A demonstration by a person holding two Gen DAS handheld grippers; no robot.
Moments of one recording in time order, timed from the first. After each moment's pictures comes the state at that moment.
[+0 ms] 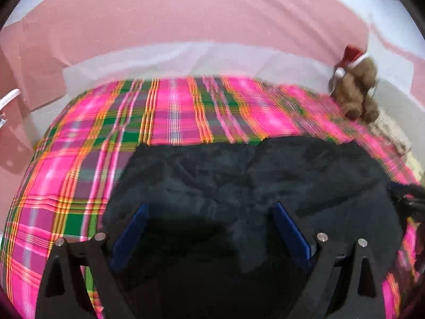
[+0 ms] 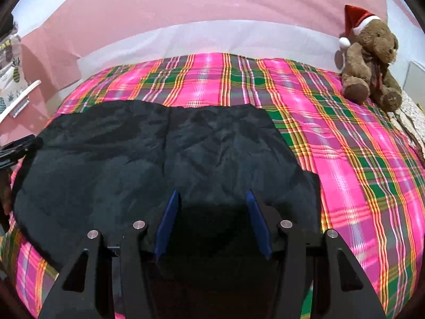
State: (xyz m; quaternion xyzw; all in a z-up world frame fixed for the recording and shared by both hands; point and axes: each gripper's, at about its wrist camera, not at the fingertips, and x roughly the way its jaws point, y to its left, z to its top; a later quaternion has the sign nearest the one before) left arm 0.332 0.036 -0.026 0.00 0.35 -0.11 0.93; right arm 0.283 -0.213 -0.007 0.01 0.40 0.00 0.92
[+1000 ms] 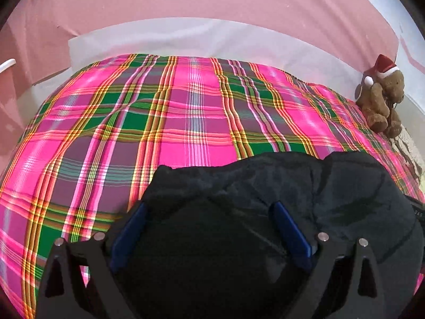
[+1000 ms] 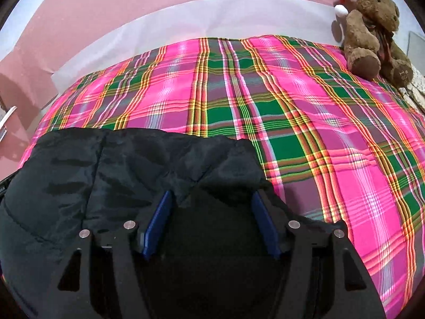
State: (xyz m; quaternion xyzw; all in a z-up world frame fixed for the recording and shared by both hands) left arm 0.402 0.055 -0.062 -0.05 0.38 -0.08 0.92; right arm 0.376 -0.258 -0.050 0.07 0.42 -0.02 0.90
